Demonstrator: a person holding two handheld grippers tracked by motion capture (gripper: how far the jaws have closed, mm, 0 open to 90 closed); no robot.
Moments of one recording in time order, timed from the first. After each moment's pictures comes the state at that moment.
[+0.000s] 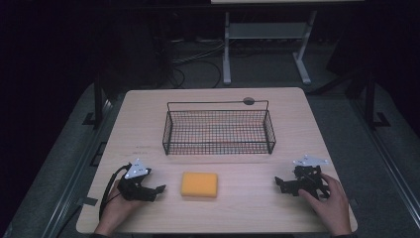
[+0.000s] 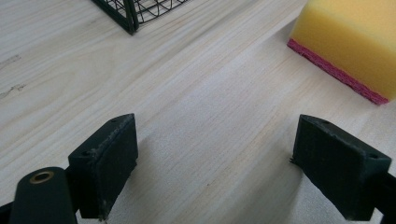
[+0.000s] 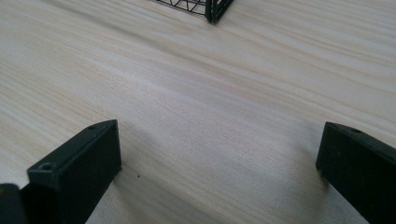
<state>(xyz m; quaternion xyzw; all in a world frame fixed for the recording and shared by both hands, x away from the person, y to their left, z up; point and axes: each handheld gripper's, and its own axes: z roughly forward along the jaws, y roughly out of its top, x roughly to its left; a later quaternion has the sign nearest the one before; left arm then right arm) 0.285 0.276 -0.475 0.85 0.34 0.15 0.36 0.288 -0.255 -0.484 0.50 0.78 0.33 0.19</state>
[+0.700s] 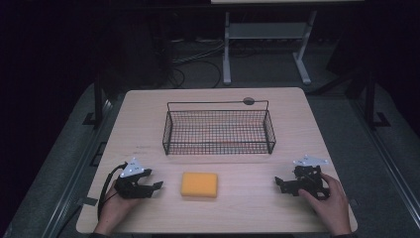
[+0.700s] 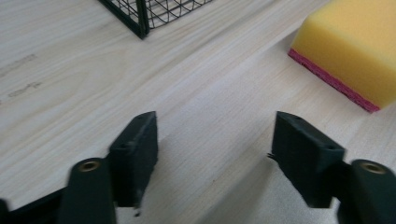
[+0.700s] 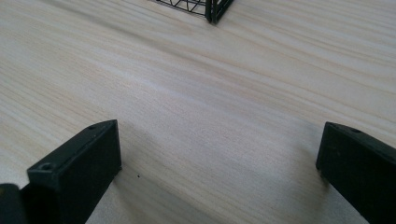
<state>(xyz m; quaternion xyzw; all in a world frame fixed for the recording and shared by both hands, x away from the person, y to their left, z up) 0.284 0.284 -0.469 0.84 0.36 0.15 0.38 0.288 -0.255 -0.484 0.50 0.78 0.33 0.19</state>
